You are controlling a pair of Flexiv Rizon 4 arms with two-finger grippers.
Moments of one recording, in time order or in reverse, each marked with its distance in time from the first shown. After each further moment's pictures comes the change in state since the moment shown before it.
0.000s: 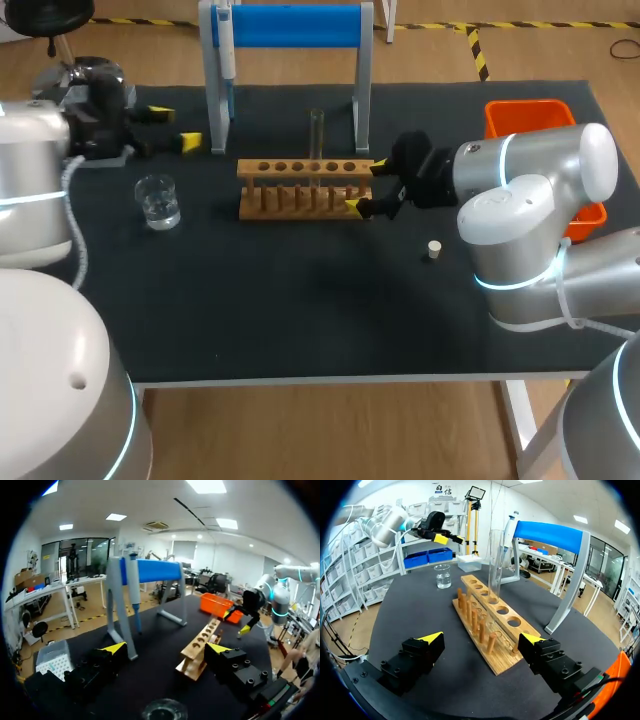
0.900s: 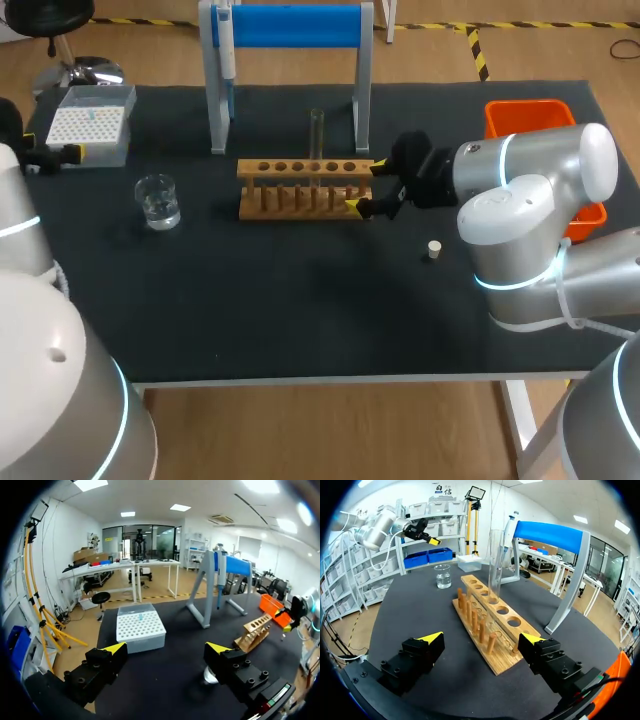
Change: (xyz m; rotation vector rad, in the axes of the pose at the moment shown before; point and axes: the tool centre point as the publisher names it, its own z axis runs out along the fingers) left arm -0.085 0.057 -0.136 -0.094 -0.542 -0.194; right arm 0.000 0.000 0.000 0.000 0.000 0.000
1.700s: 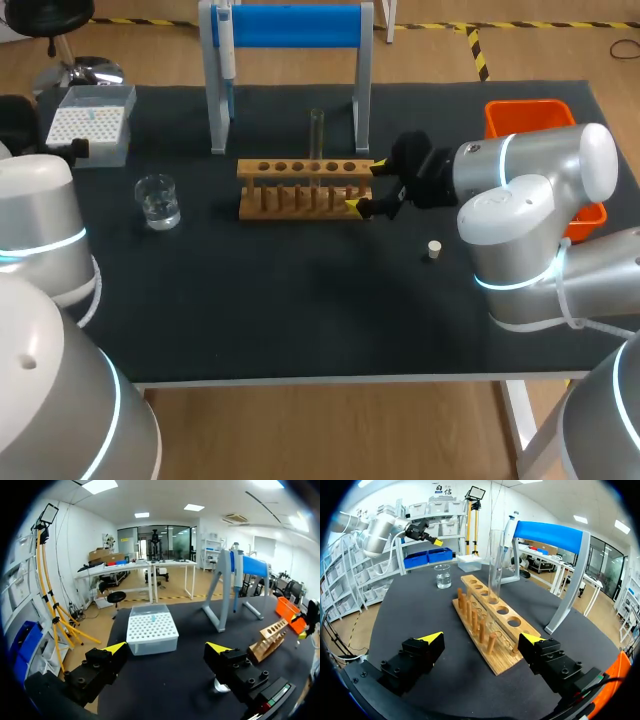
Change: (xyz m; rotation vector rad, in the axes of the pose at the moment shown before) left arm -0.010 -0.002 0.018 0.001 -0.147 -0.029; right arm 0.000 0.000 0.000 0.000 0.000 0.000
